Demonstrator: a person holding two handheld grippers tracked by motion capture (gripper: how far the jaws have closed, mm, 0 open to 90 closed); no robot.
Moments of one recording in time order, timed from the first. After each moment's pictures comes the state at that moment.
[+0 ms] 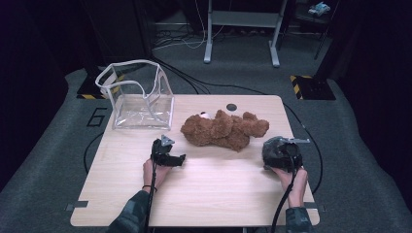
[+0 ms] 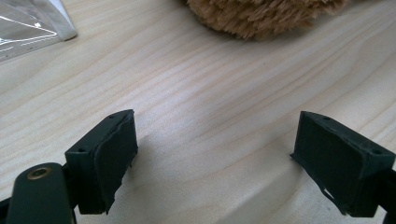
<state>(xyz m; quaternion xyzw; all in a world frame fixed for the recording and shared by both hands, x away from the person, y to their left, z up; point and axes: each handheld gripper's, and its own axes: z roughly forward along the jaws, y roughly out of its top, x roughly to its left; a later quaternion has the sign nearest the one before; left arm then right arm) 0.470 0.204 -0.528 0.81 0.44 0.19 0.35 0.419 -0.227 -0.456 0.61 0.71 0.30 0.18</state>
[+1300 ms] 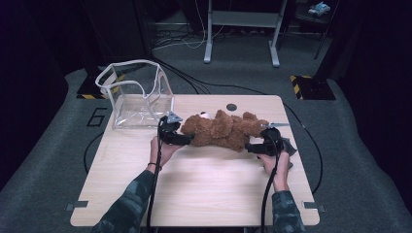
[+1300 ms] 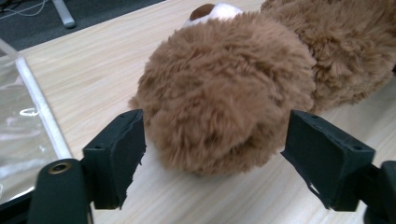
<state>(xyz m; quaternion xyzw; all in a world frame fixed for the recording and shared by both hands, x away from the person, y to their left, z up) 0.506 0.171 -0.448 0.80 0.39 0.19 0.41 0.466 -0.181 -0.439 0.55 0.75 0.34 0.17</state>
